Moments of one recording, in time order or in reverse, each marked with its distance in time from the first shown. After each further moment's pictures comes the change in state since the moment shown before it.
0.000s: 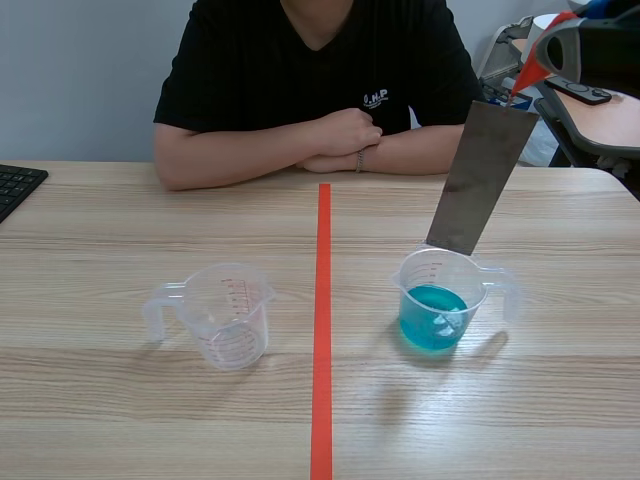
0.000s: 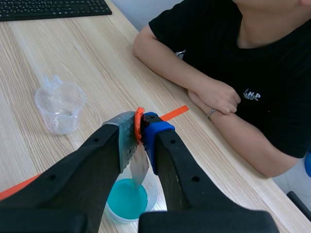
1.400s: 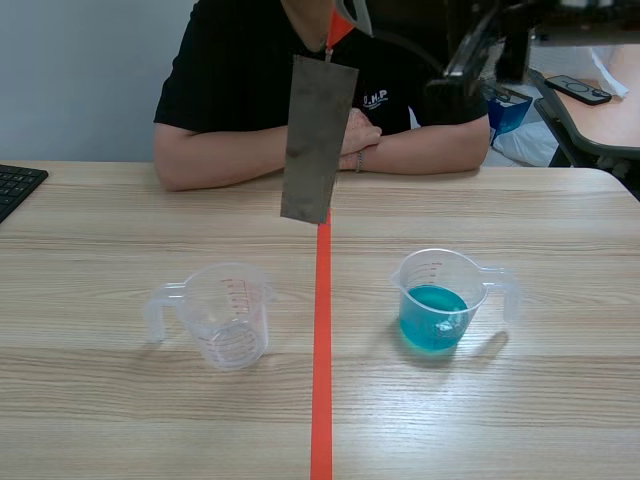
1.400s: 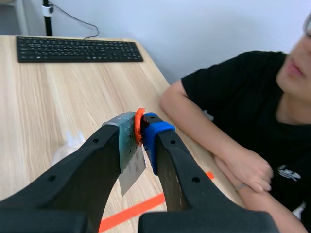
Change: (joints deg) left arm 0.0 0.0 0.0 0.0 0.0 0.0 0.0; right arm 26.0 -13.4 -31.1 -0.1 -10.1 -8.0 -5.1
